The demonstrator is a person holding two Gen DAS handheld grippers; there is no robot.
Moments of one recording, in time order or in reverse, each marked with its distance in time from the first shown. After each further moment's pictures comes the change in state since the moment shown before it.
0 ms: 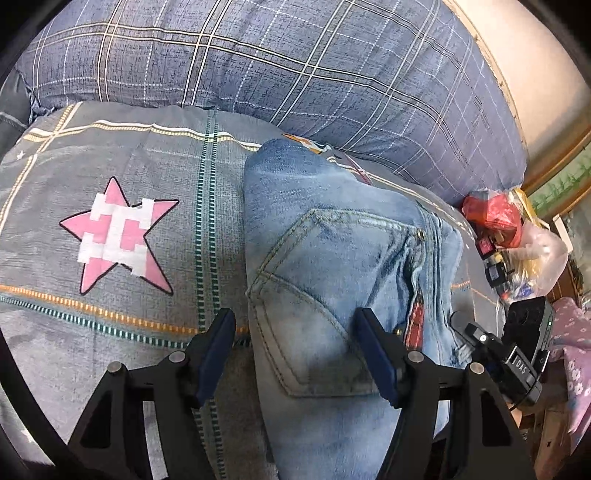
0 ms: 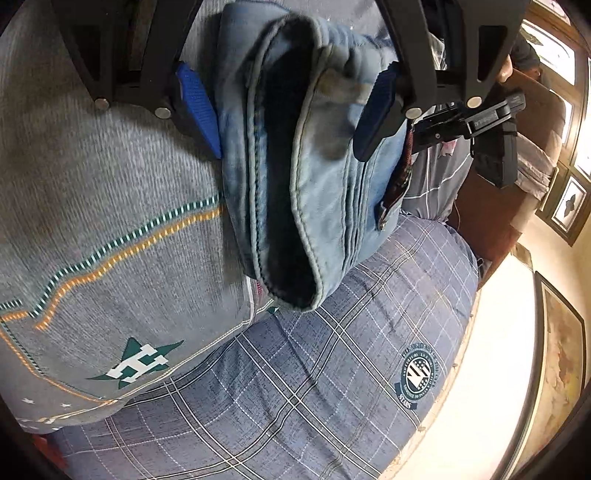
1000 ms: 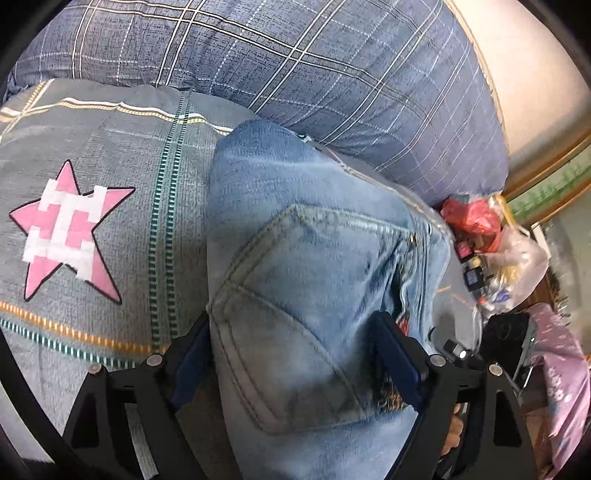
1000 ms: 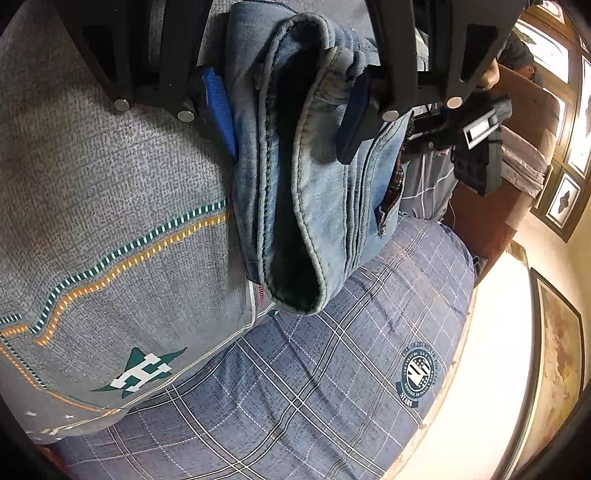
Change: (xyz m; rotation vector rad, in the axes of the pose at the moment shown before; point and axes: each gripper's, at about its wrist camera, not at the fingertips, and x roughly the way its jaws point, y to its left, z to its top) left arm 0.027 0.001 0.008 -0.027 0.026 -0.130; right arm -0.003 -0.008 -0.008 0.017 0.001 0.029
